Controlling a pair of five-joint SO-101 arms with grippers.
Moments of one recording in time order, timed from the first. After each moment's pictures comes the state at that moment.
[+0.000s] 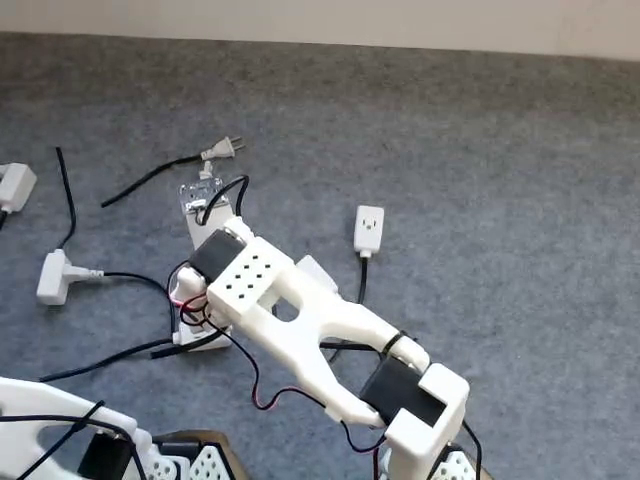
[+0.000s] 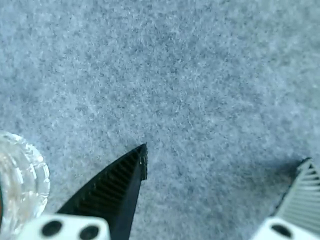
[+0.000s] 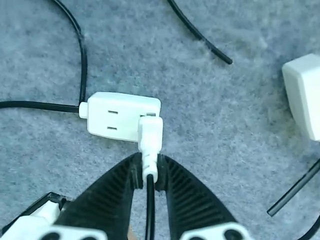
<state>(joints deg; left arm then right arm) -77.4 69.2 -68.7 64.0 -15.1 -58.1 11.8 -5.1 82.2 -35.0</state>
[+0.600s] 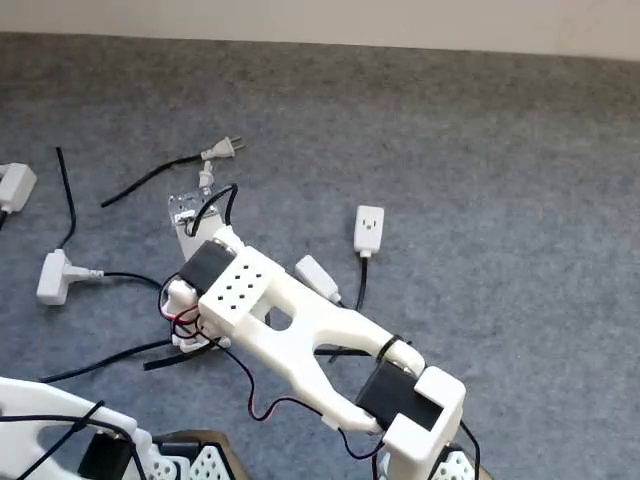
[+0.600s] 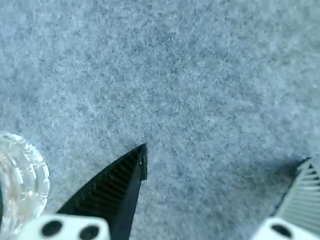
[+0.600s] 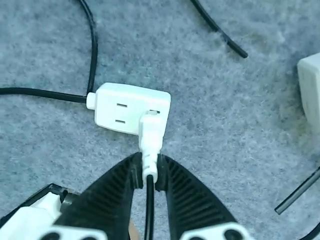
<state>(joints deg) -77.4 69.2 -68.7 64.0 -15.1 -60.5 11.8 -4.7 82.1 -35.0</state>
